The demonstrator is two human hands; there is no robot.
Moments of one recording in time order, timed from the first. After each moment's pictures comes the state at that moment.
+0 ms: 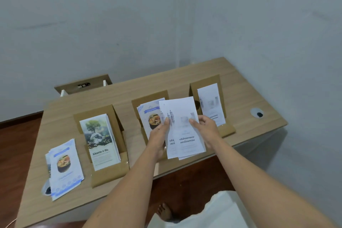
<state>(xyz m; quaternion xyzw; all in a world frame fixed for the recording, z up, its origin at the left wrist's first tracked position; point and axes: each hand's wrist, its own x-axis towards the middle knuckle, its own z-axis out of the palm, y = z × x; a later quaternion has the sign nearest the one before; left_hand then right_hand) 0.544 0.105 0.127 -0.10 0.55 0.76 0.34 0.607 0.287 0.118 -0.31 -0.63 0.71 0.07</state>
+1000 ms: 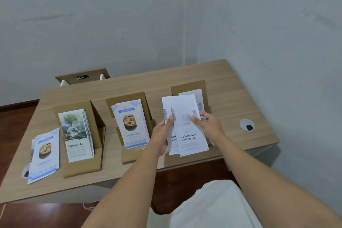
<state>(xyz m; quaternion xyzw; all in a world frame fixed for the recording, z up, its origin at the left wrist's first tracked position) 0.568 0.243 0.131 -0.14 0.56 0.76 0.31 0.611 0.429 0.124 -0.24 -0.62 0.74 0.01</state>
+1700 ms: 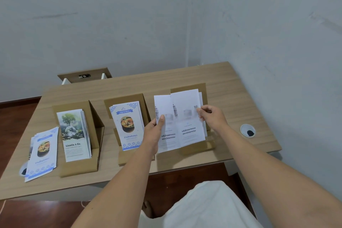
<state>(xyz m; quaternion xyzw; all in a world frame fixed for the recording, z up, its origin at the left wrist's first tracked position) 0.550 0.240 0.126 -0.16 0.64 0.72 0.22 0.573 0.470 0.135 -0.25 -0.73 0.64 0.03</state>
